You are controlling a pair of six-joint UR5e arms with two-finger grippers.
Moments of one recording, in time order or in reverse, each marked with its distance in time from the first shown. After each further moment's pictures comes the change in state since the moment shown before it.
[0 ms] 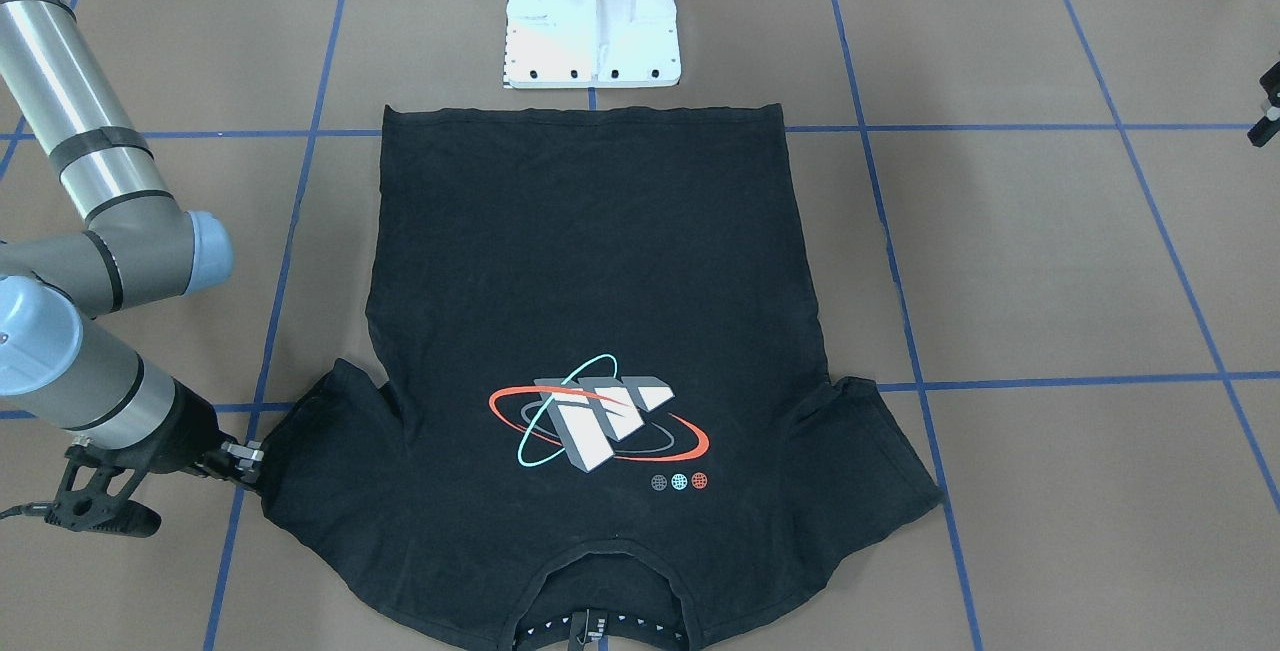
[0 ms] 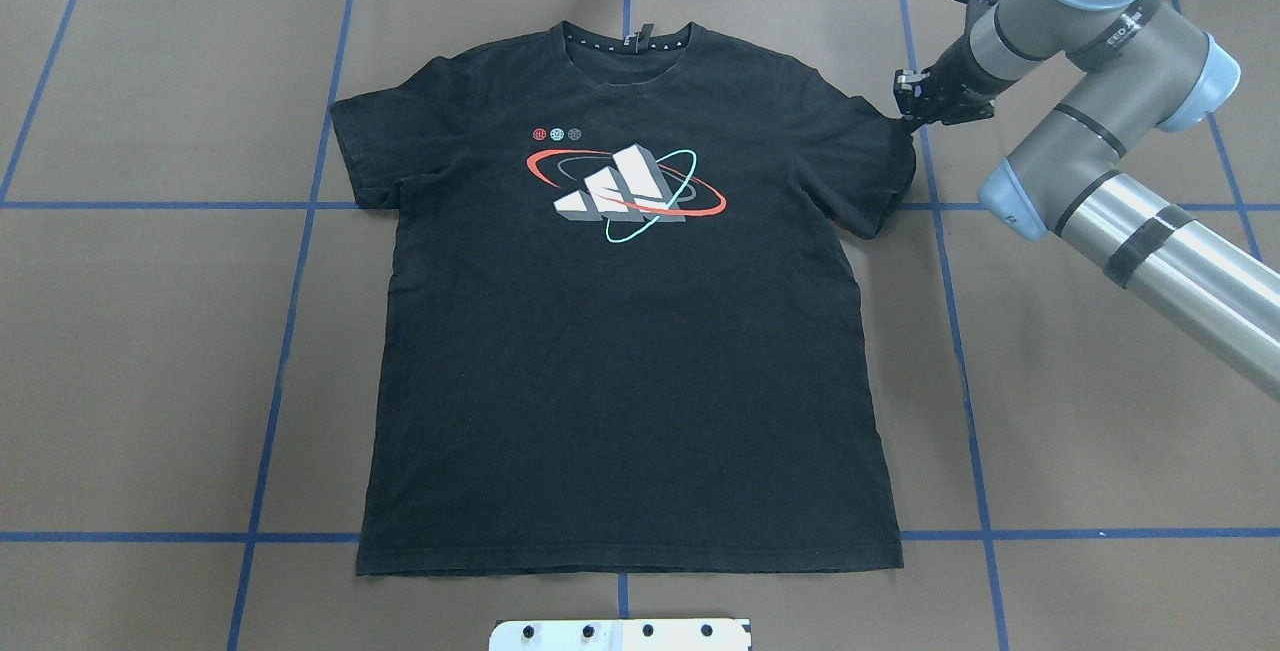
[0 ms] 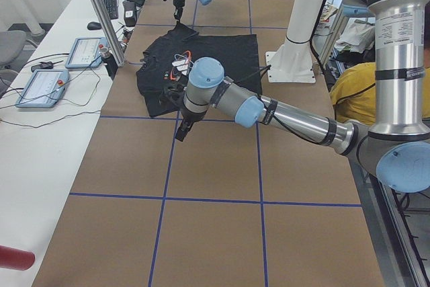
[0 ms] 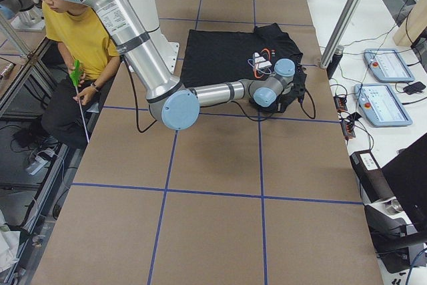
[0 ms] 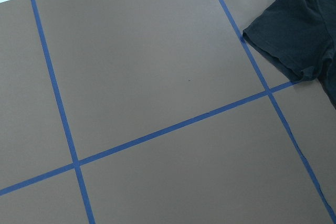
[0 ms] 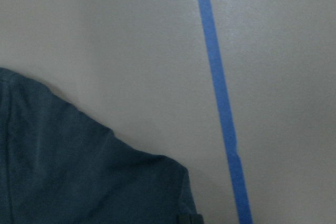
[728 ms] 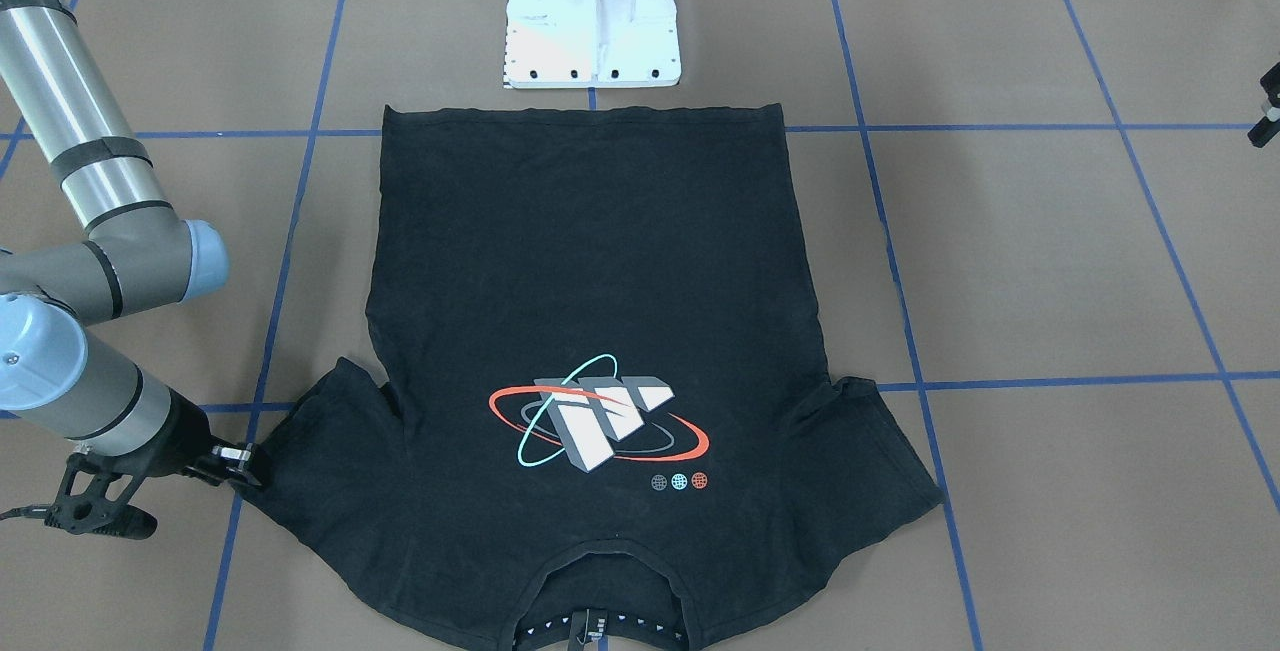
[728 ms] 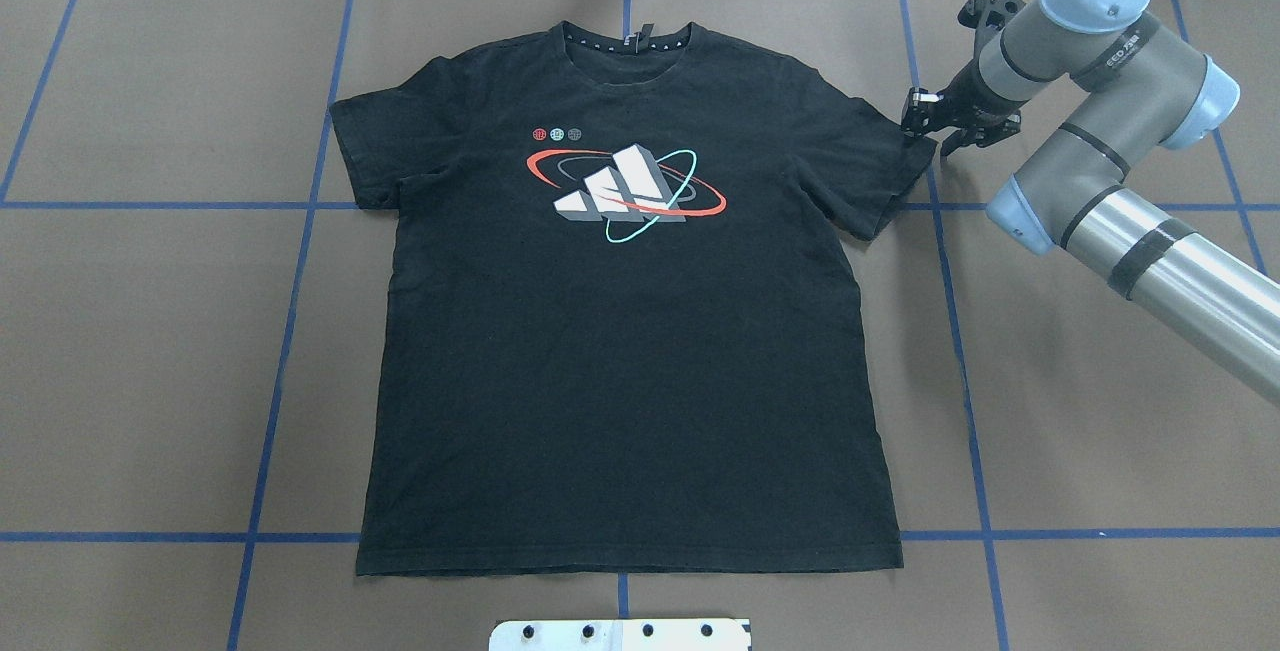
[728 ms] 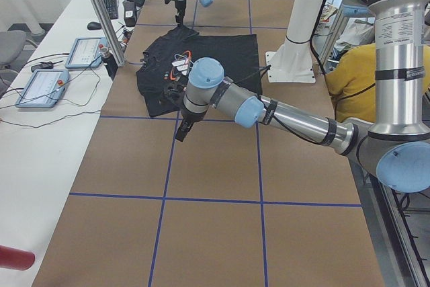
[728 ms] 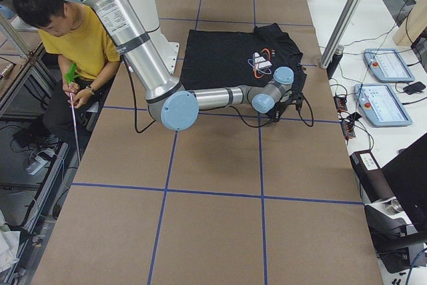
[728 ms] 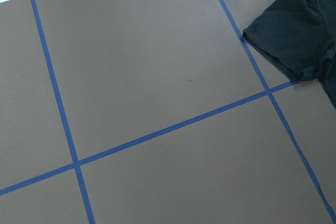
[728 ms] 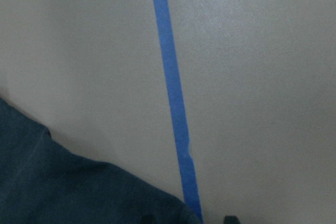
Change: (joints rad) left arm 0.000 0.000 0.001 0.000 0.000 0.000; right arm 0.002 -0.022 -0.080 0.002 -0.015 -0.059
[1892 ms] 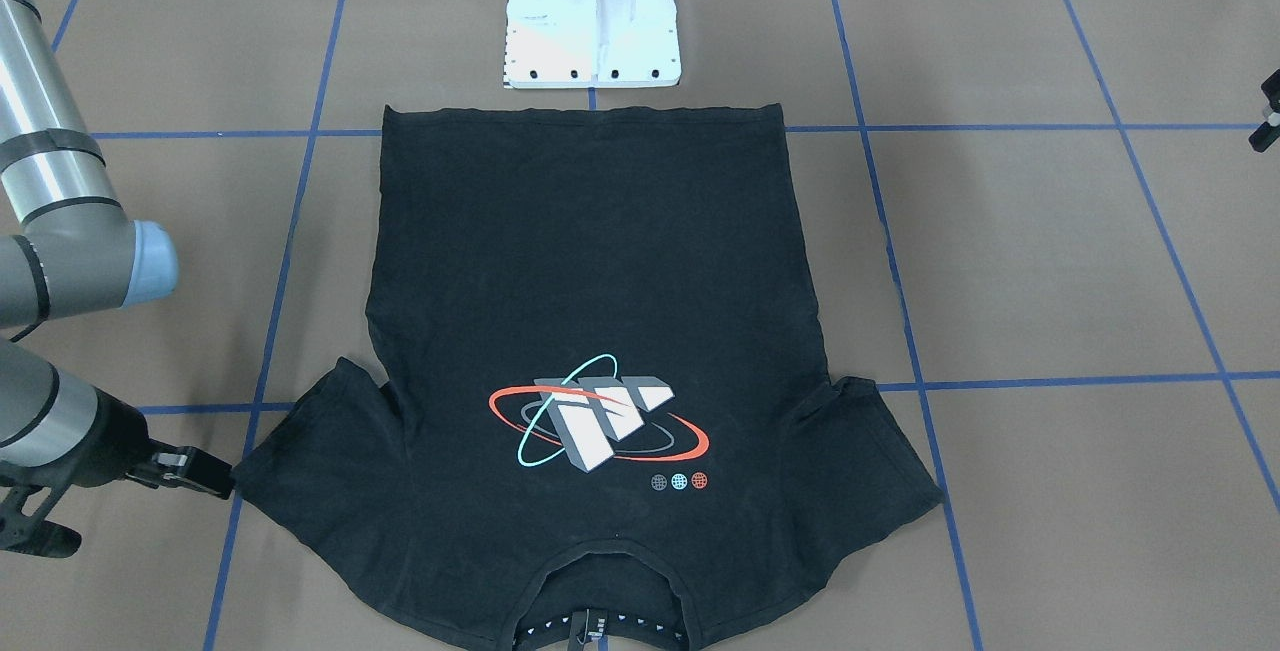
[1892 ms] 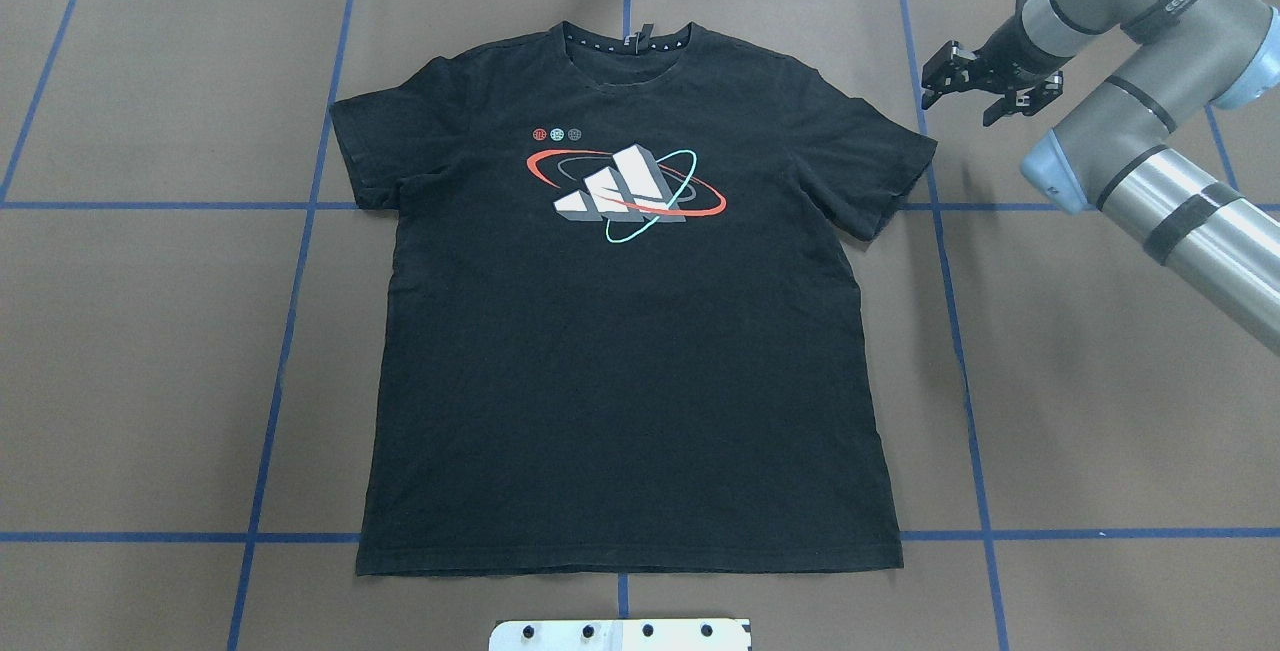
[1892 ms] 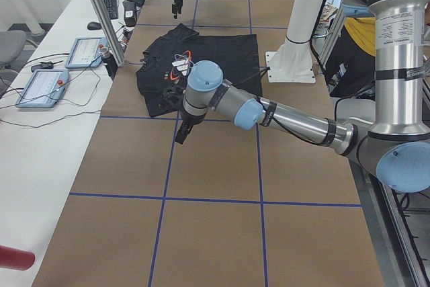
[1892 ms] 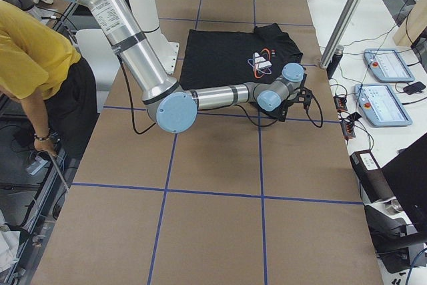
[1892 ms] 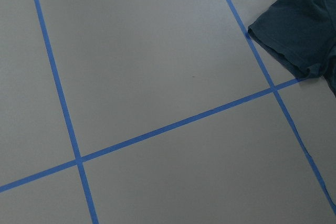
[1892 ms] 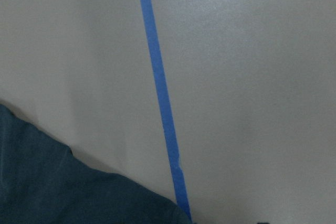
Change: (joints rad) left arm 0.000 0.000 0.014 -0.005 0.000 0.002; right arm 0.064 0.001 0.041 -0.052 0.071 -0.021
